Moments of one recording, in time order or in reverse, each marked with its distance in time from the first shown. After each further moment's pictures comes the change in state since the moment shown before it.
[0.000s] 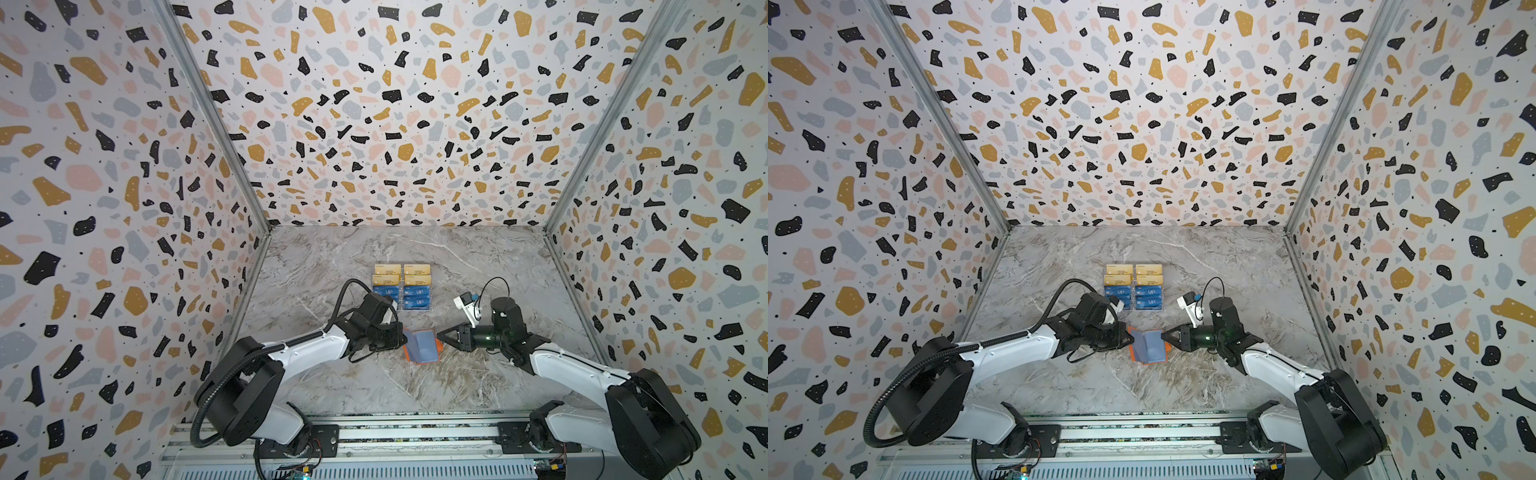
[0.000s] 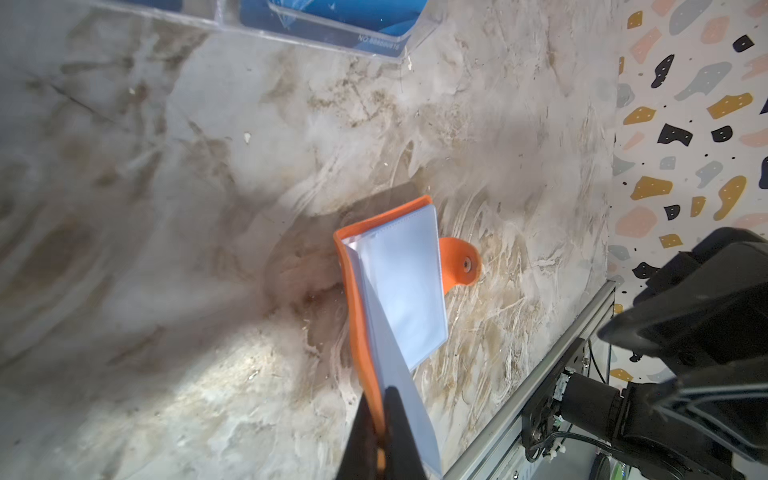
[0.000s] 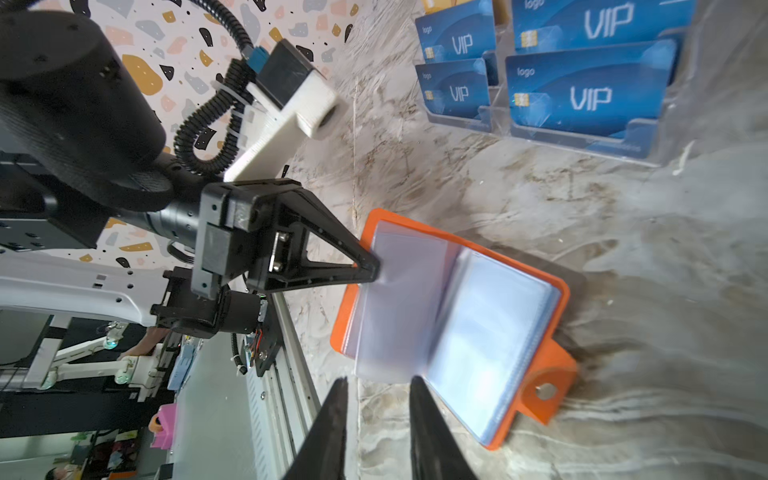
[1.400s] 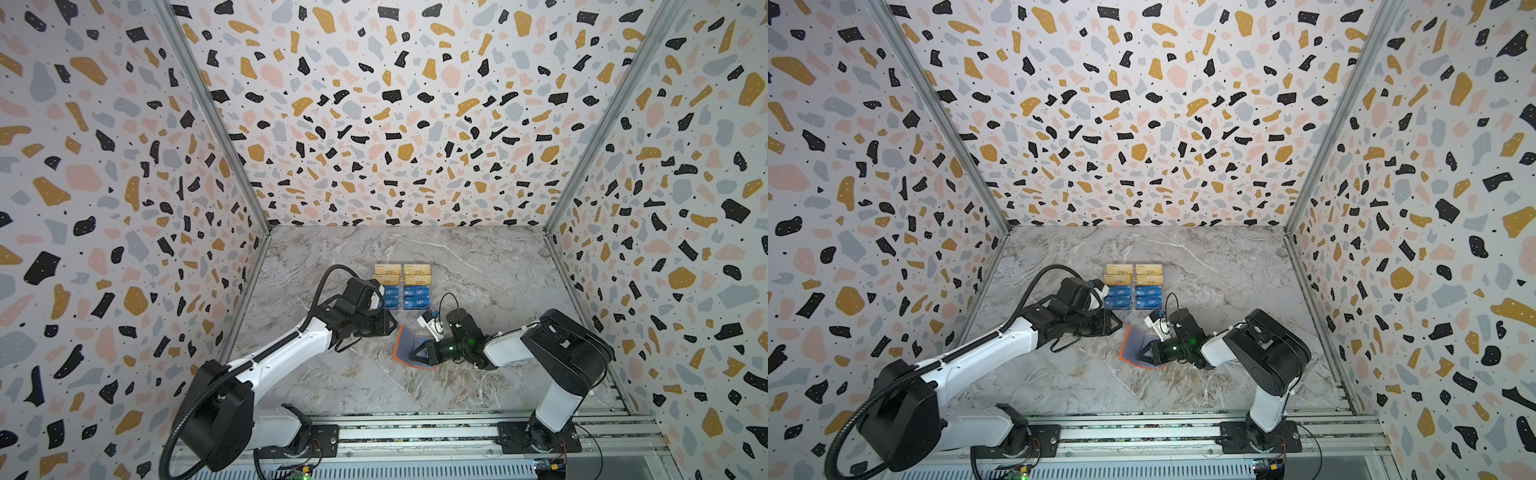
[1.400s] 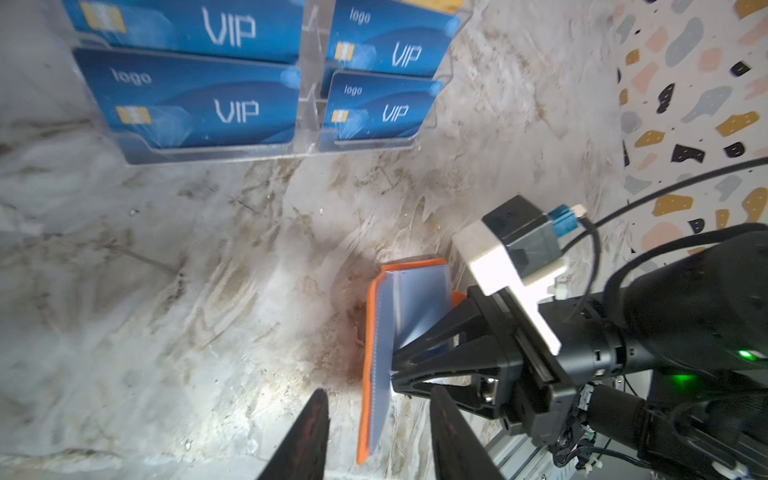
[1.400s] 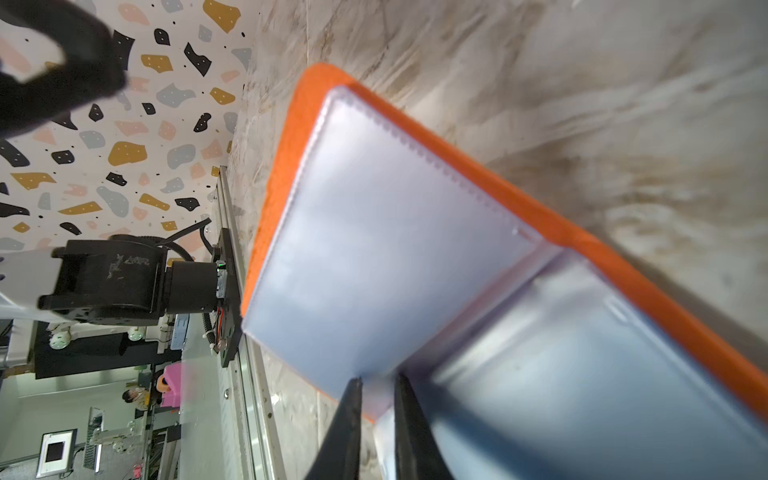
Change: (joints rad) left arm 0.081 -0.173 0.124 -0.272 -0.087 0.164; right arm 0.235 0.500 0.095 0.301 0.079 0.114
